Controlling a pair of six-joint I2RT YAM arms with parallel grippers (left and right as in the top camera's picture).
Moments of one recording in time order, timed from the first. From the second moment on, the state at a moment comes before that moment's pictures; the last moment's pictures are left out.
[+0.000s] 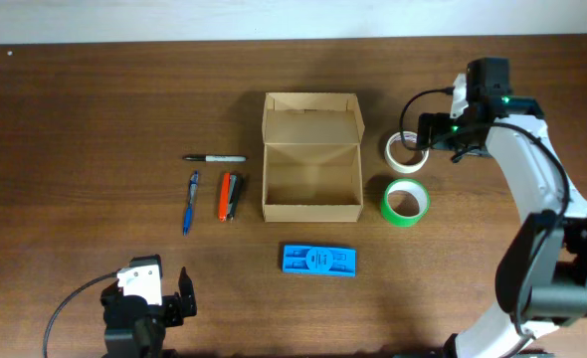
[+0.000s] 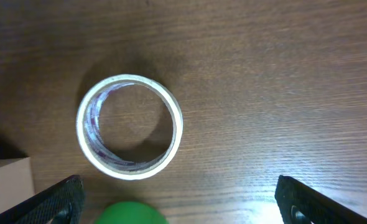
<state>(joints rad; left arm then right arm) 0.03 0.01 0.27 -0.89 -0.10 -0.02 -0.08 1.86 1.46 -0.81 -0.04 0.05</state>
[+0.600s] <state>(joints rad) 0.03 0.01 0.27 -0.89 -0.10 -0.02 -0.08 2.10 1.47 -0.68 -0.01 0.23</state>
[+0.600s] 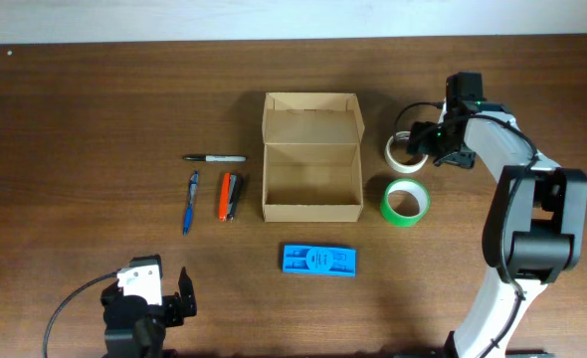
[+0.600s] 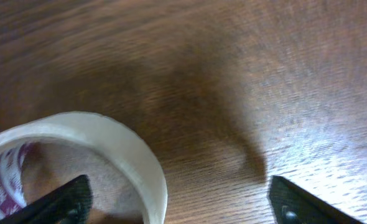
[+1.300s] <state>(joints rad) 0.03 0.01 0.27 -0.89 -0.10 -0.02 -0.08 2.12 1.50 -0.72 -0.03 0.39</state>
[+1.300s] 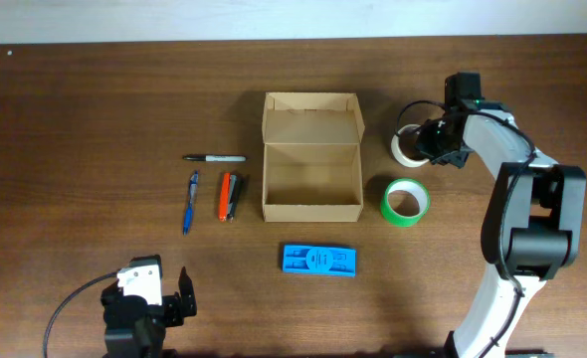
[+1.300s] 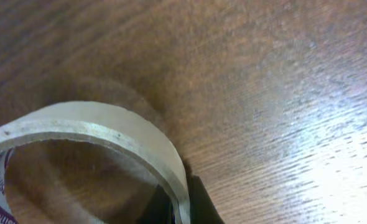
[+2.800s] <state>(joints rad) 0.03 0.01 0.27 -0.89 -0.10 -0.02 0.51 1.97 1.89 -1.17 -0.15 -0.72</state>
